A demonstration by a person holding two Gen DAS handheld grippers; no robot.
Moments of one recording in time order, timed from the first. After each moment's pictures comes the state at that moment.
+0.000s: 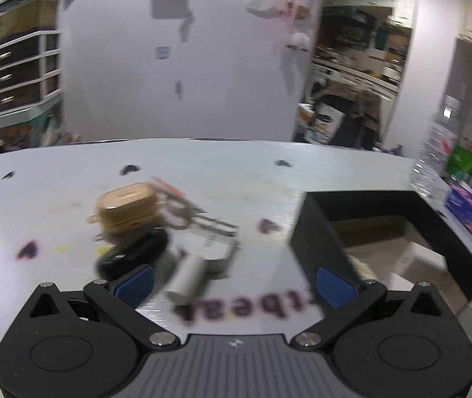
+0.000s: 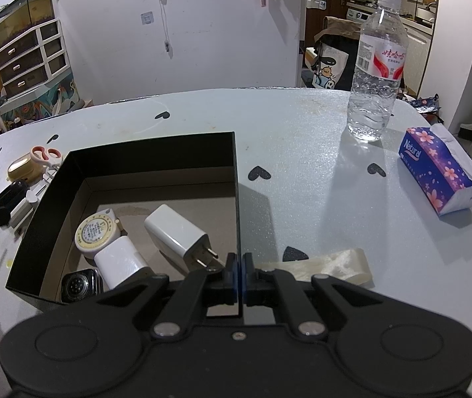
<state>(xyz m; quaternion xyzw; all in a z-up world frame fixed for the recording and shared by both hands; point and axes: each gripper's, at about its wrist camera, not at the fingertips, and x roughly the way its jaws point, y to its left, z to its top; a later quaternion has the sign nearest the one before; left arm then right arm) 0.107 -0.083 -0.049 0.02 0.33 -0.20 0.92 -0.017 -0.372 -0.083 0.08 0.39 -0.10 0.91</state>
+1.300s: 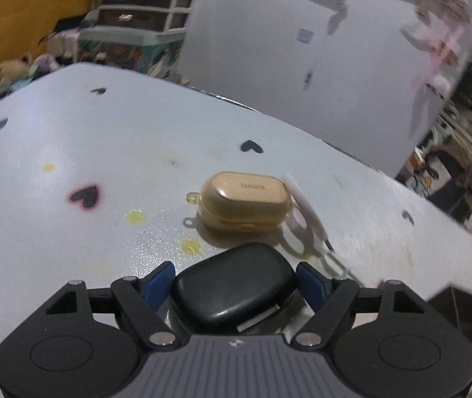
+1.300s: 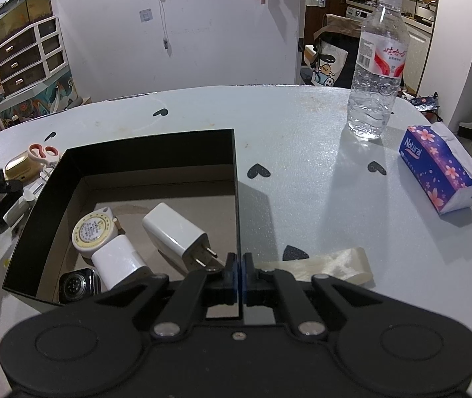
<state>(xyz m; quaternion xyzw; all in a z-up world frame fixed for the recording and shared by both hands) 0.176 -0.044 -0.077 -0.12 0.38 -0.02 0.91 -0.013 -0.372 -0.085 0.08 0.40 -0.10 0.91</state>
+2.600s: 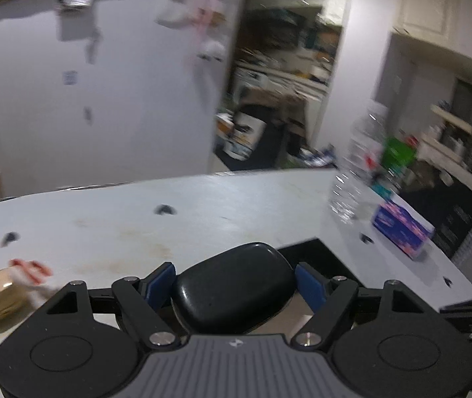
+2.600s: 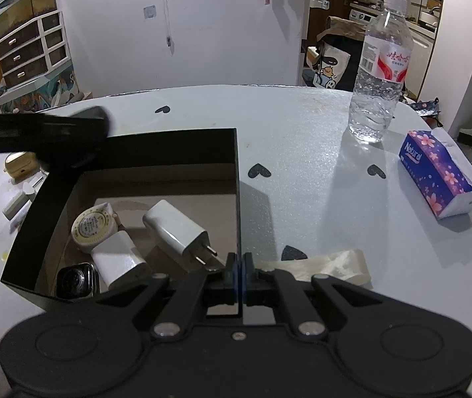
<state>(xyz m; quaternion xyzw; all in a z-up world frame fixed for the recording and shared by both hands) 0.130 -0.213 -0.017 0.03 0.31 -0.34 0.89 -0.011 -0.367 -0.082 0.06 0.40 -0.10 0.91</state>
